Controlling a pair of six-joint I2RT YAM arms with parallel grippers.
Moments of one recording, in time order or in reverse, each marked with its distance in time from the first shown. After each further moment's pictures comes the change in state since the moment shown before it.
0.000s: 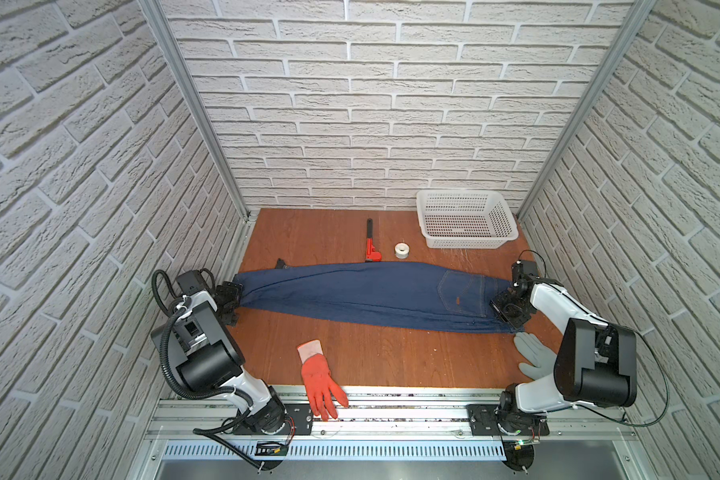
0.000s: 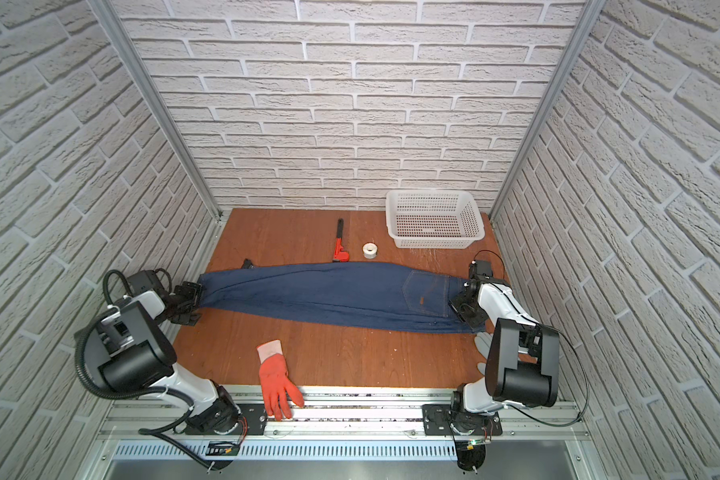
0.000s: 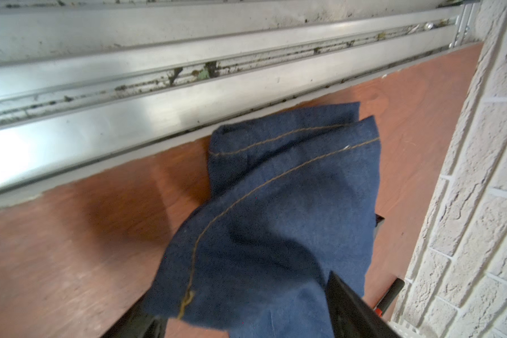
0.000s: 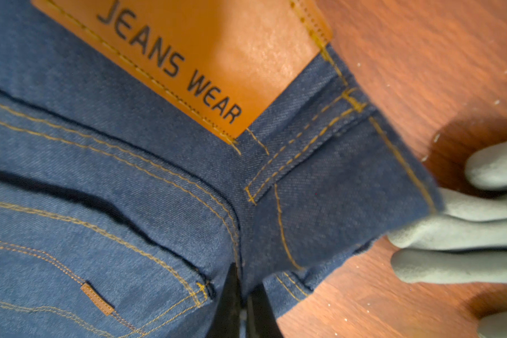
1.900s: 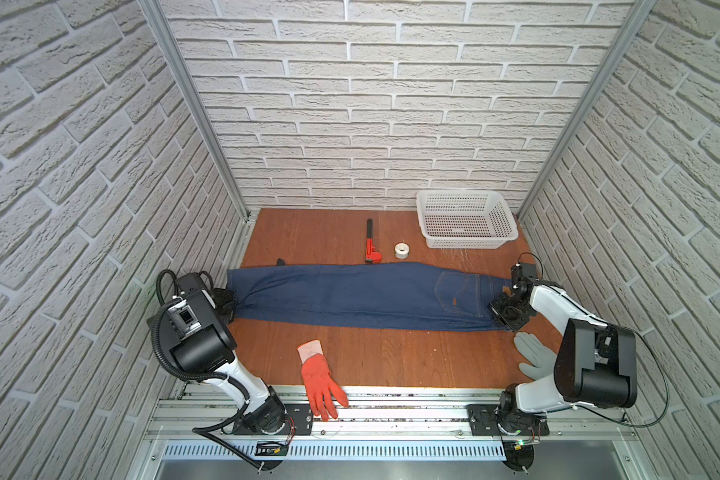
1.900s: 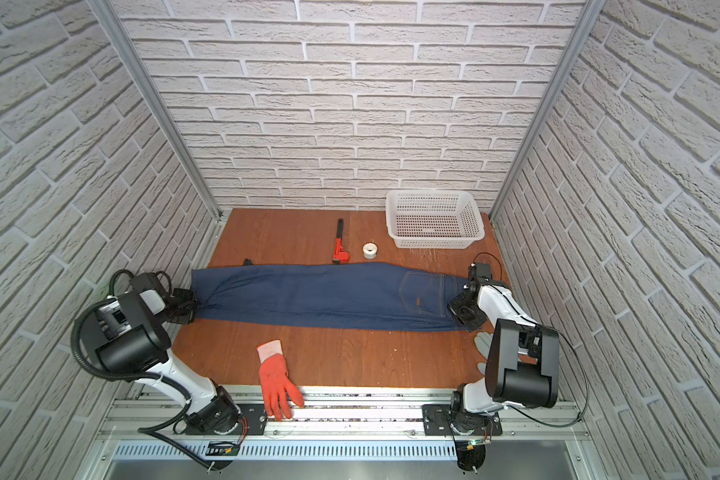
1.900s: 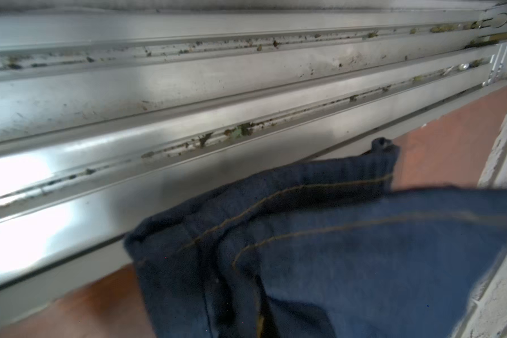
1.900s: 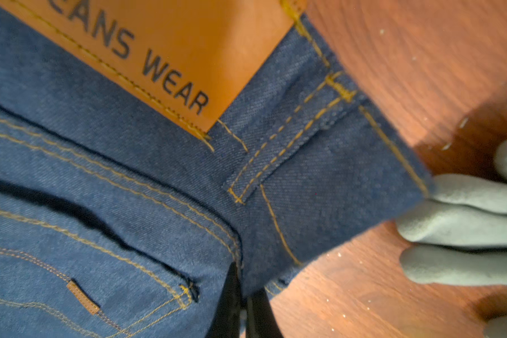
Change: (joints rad) left arm 0.024 0.119 0.010 0.097 -0.059 -0.024; right arm -0.001 -0.005 -0.029 0.003 -0.035 -0.039
